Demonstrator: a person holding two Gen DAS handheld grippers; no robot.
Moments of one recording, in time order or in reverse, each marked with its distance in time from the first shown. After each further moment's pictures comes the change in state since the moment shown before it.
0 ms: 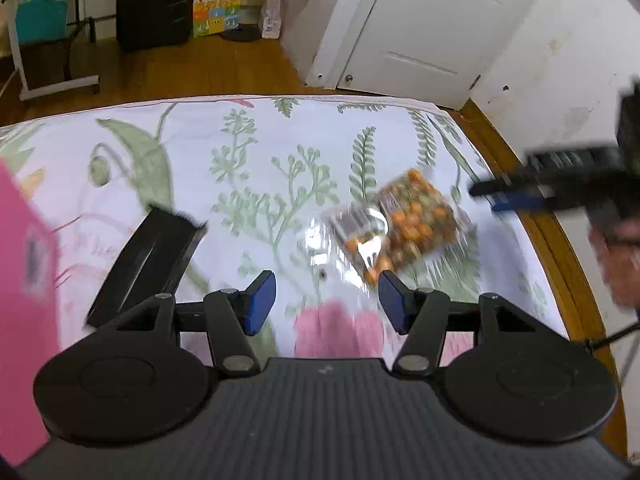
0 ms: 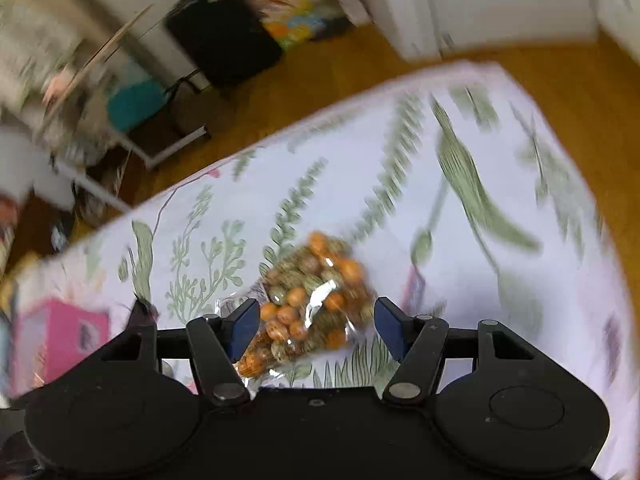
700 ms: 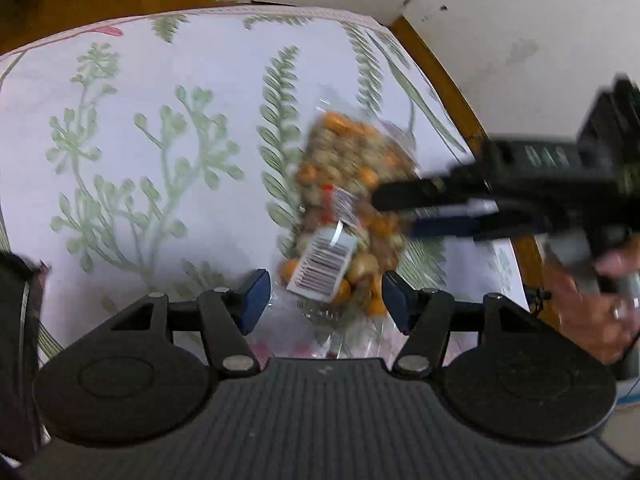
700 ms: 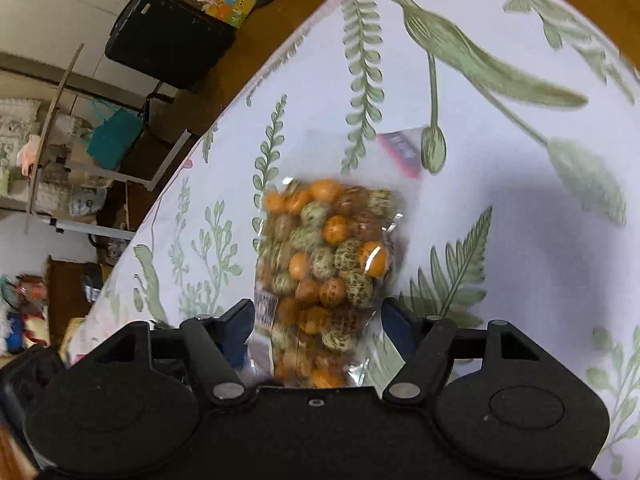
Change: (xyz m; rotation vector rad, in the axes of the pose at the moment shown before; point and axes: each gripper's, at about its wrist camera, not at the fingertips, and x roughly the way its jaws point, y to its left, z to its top) left arm 0.107 -0.017 0.029 0.069 0.293 -0.264; right arm 0.060 -0.013 -0.016 0.284 0.105 0.093
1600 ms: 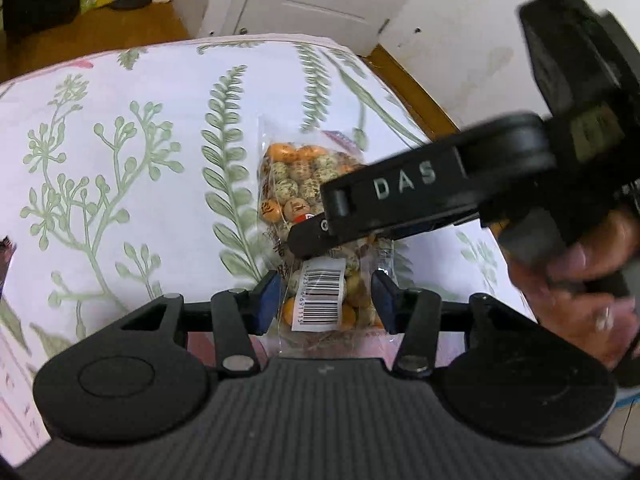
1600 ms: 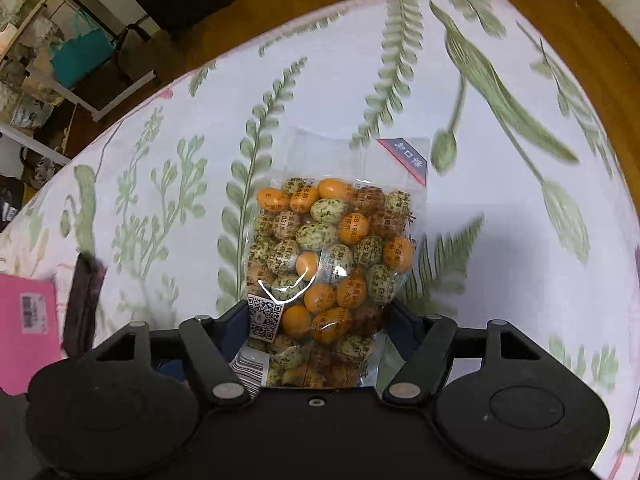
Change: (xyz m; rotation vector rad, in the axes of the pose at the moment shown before) left arm -0.006 -0.043 -0.046 0.097 -0.142 0.017; right arm 0.006 0.037 -0.026 -0.250 0.044 -0.275
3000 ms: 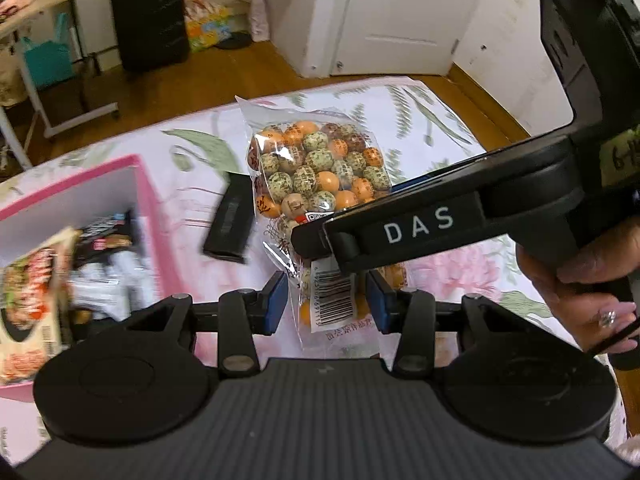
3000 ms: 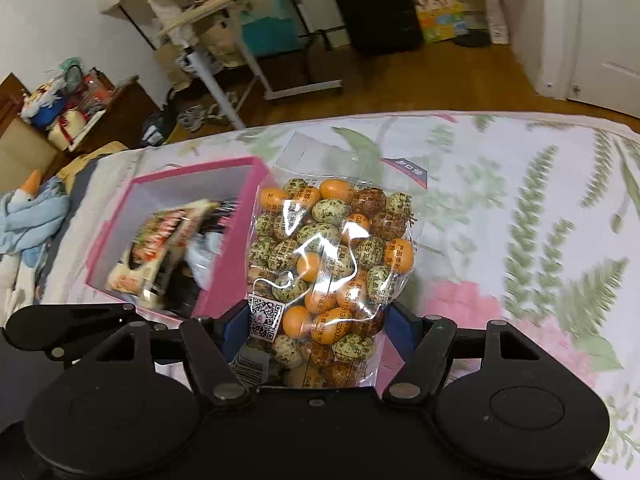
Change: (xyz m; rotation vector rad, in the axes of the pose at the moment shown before) left arm -0.253 -0.010 -0.075 0.013 -0.064 0.336; right arm -0.108 0.205 -0.127 -0.411 -0.150 0.225
